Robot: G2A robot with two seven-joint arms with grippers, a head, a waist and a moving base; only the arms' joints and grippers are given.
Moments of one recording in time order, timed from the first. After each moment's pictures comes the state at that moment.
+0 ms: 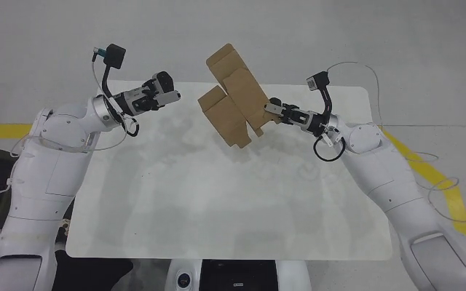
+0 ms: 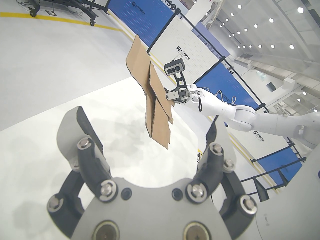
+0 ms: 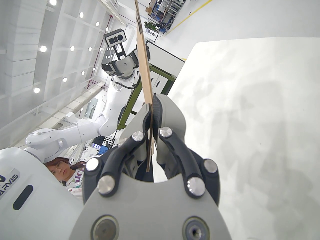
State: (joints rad) left arm 0.80 -0.90 -1.25 -1.39 -0.13 -0.67 -0.80; right arm -0.62 -1.10 0.83 -1.03 0.52 -0.70 0.85
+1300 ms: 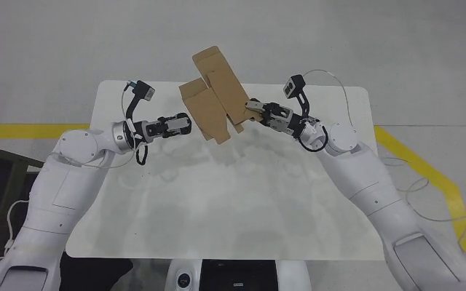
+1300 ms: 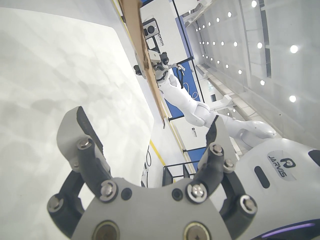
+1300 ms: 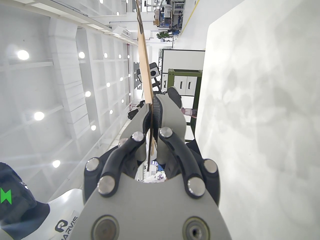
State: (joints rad) left arm 0.91 -0.91 -1.19 -1.39 -0.48 -0.44 -1.04; right arm -0.65 -1.19 0.81 -1.07 0.77 -0.32 0.84
